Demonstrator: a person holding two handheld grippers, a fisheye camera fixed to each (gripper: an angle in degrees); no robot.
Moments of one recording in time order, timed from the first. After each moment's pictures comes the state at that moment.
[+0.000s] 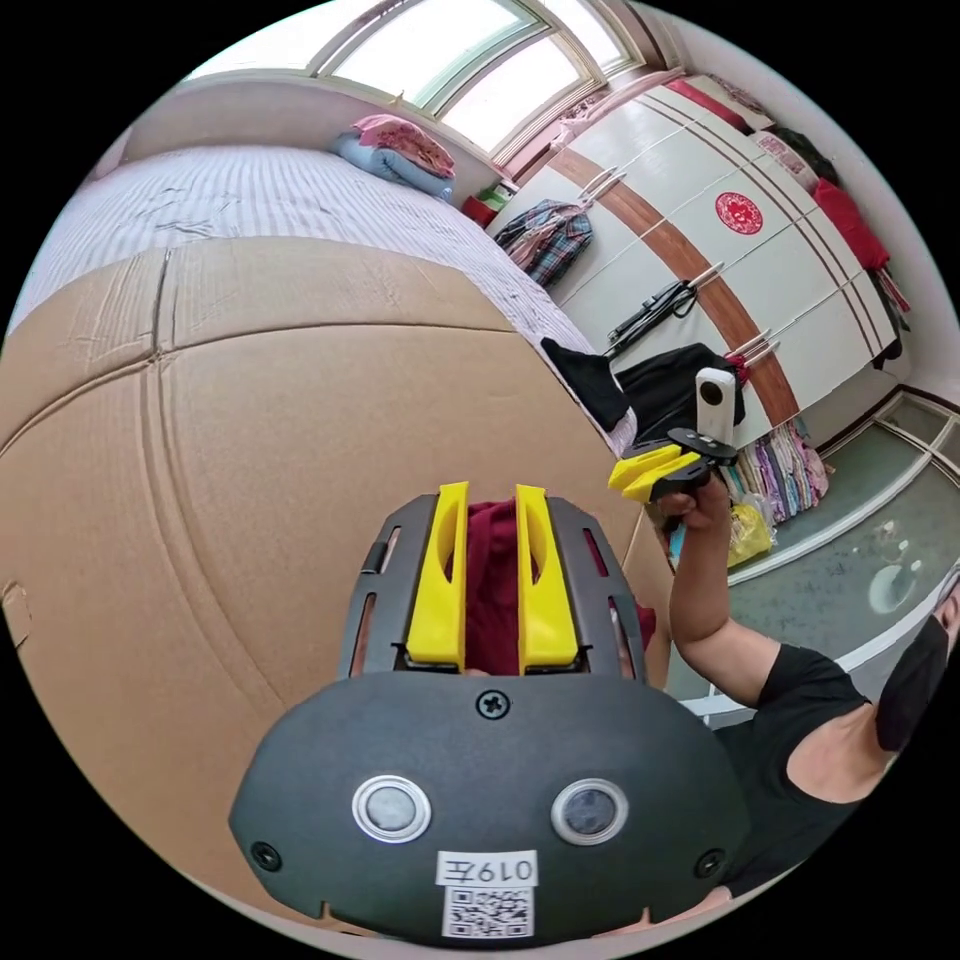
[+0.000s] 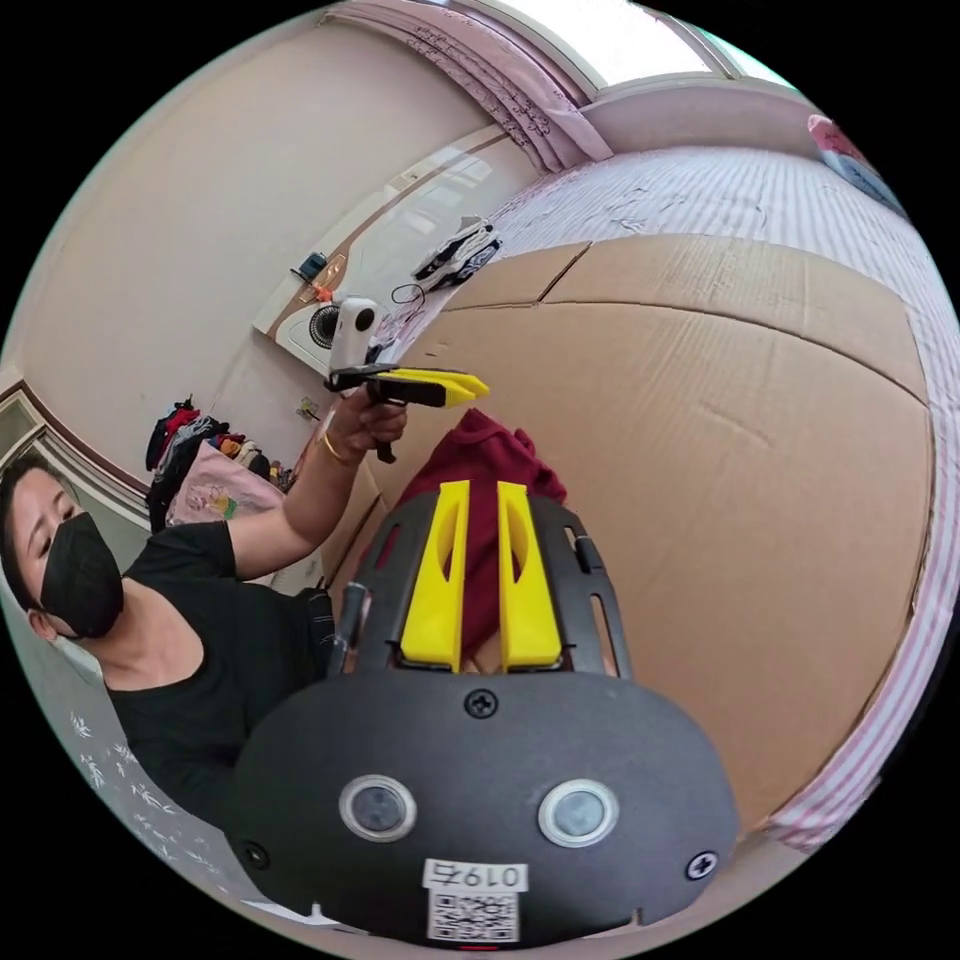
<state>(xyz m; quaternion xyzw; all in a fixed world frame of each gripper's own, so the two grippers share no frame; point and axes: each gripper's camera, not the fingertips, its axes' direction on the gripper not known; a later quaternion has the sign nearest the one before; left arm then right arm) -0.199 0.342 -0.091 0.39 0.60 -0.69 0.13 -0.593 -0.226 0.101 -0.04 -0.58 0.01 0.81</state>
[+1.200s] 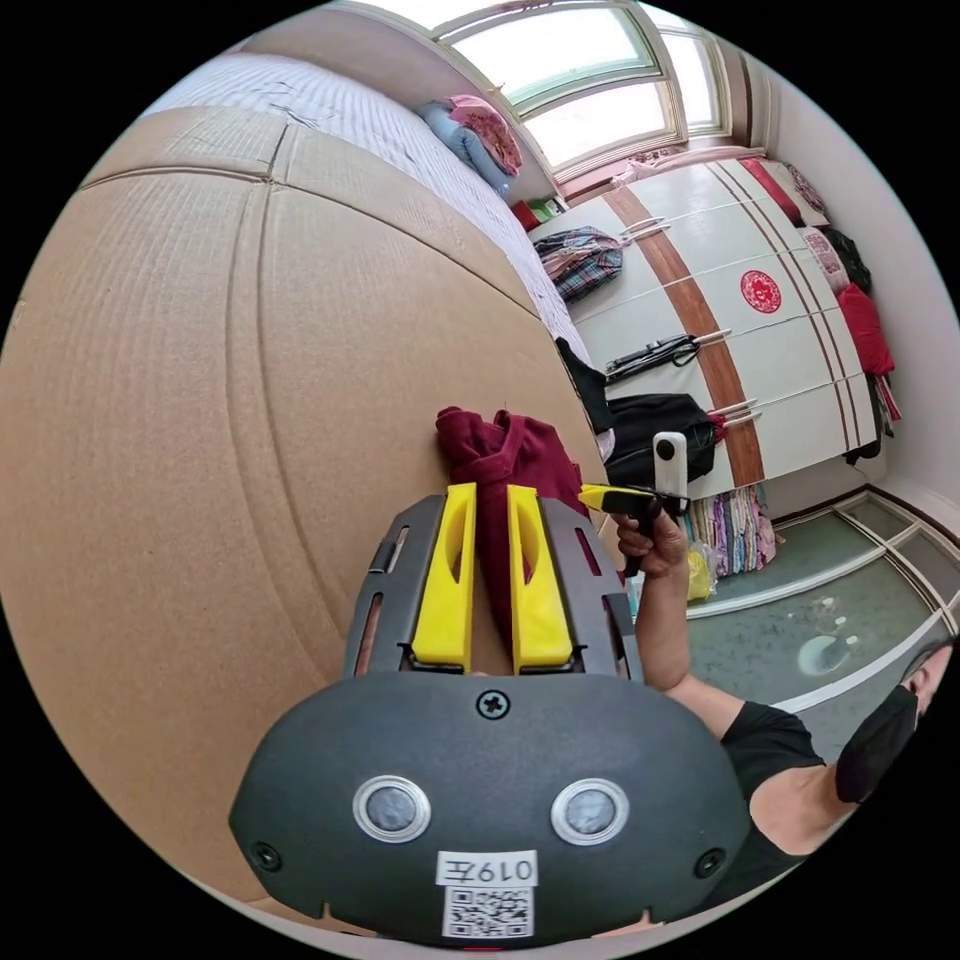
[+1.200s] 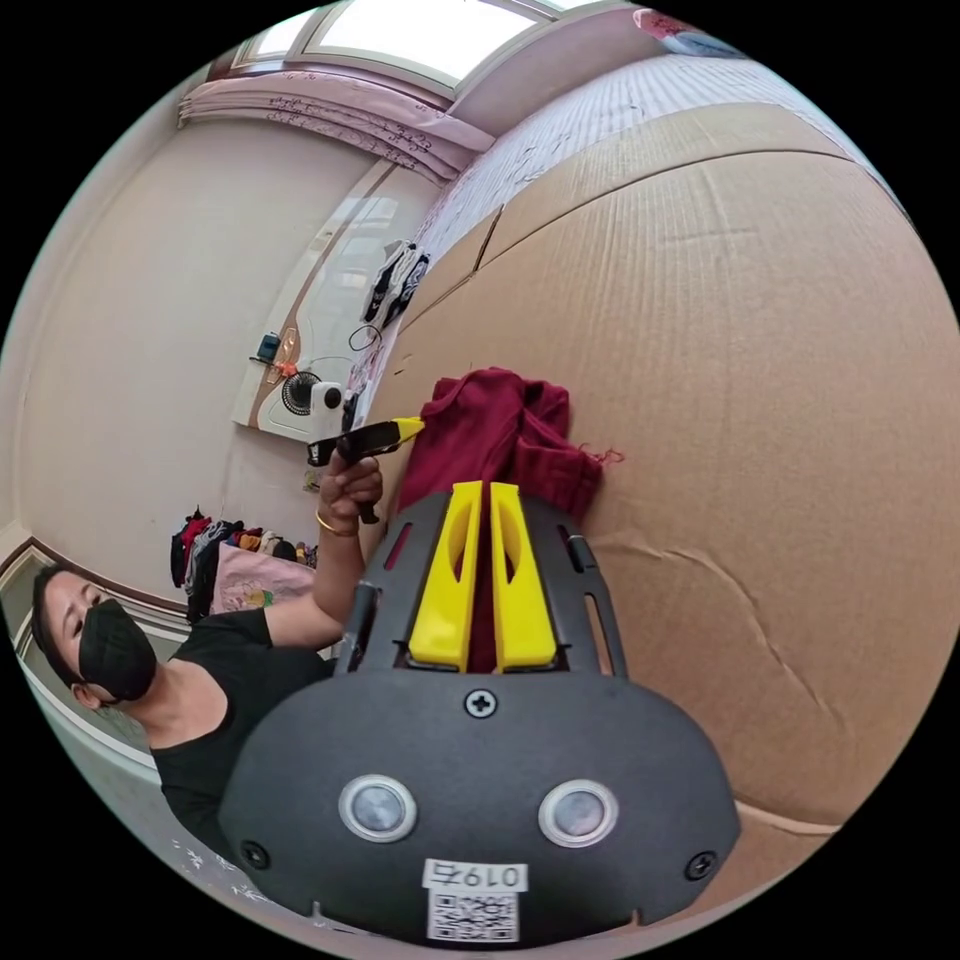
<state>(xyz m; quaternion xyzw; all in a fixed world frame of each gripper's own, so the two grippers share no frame) -0.038 0.372 -0.116 0.35 0.66 -0.67 0.01 -0.631 -0.136 0.130 -0.11 -0.60 0.17 0.77</state>
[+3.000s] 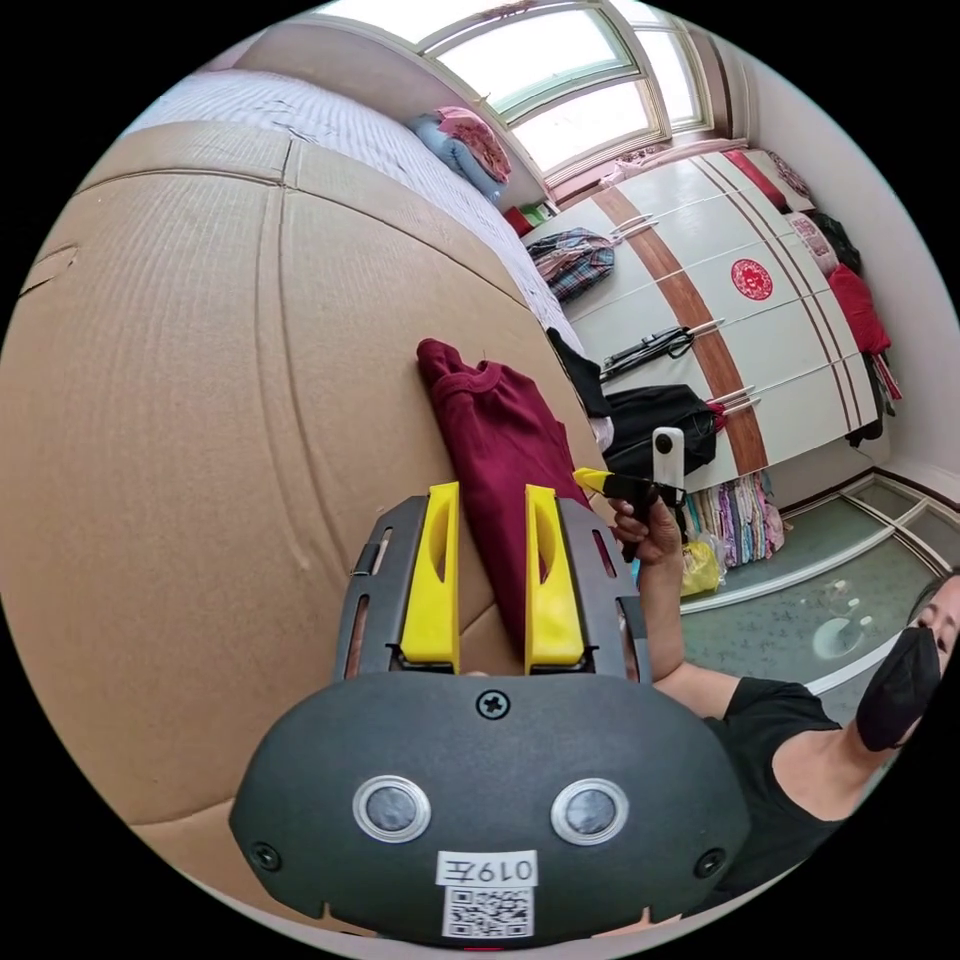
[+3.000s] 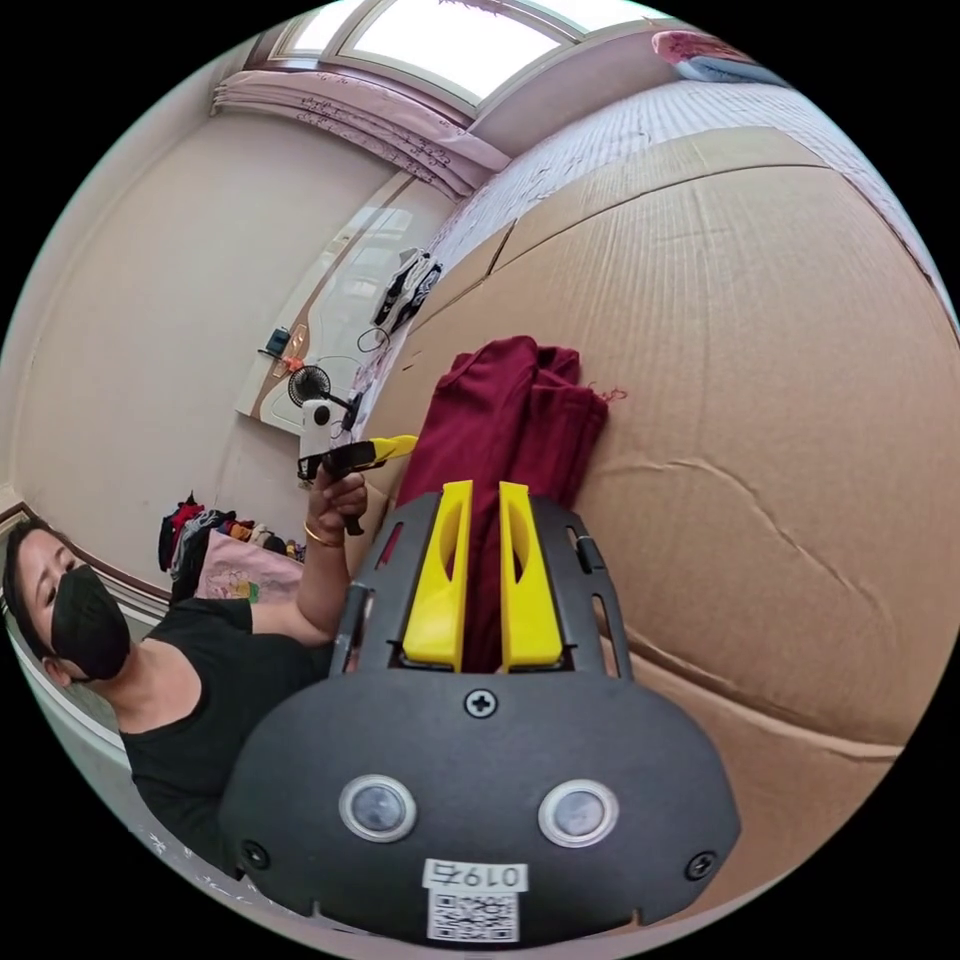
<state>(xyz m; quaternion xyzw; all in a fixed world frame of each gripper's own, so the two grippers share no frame) 0.077 0.403 -0.202 0.36 0.64 -0.68 0.01 -0.600 -0.010 0.088 -0.06 -0.59 0.17 0.79</state>
